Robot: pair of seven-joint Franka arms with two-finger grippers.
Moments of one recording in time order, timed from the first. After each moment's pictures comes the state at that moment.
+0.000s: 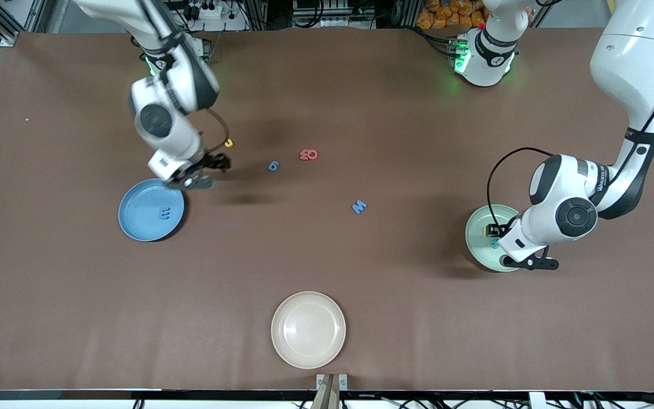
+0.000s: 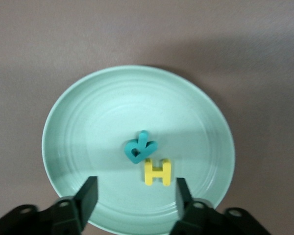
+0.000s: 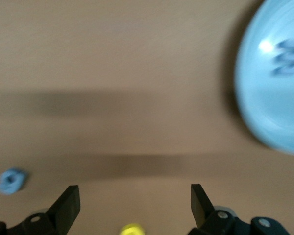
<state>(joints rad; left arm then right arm) 0.27 0.58 -0.46 -1.77 0.36 2.12 -0.27 0.56 0.09 -0.08 -2.47 0.03 2.45 0.44</state>
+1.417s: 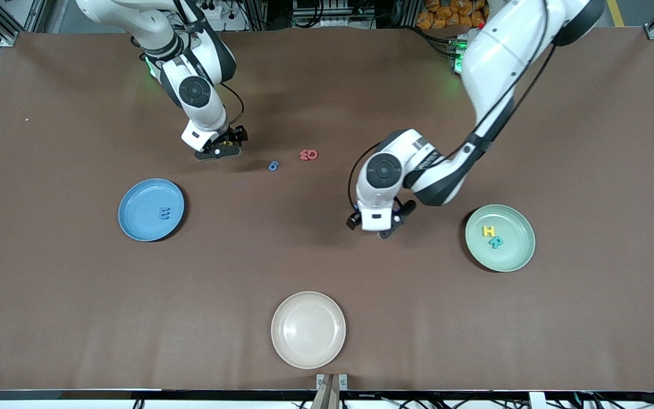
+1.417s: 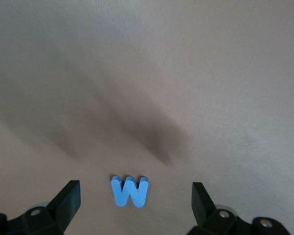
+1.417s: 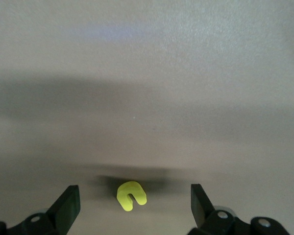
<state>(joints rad) -0.34 0.77 -0.41 -1.59 0.30 2.23 -1.66 0.67 0.10 -0.09 -2.69 0.01 2.61 0.40</state>
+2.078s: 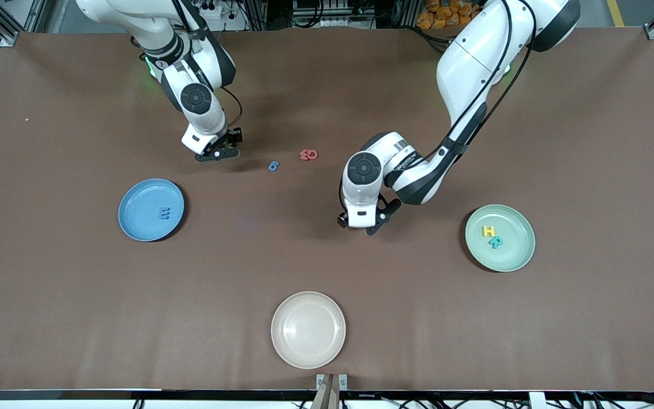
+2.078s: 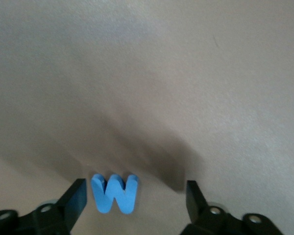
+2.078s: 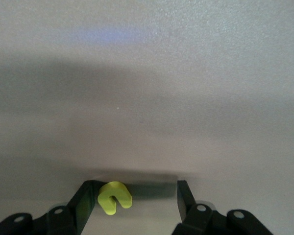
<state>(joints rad) -0.43 0.81 -0.35 -1.58 0.29 2.30 -1.67 0.66 0.15 -0.09 -2.69 0.01 2.62 0.37</state>
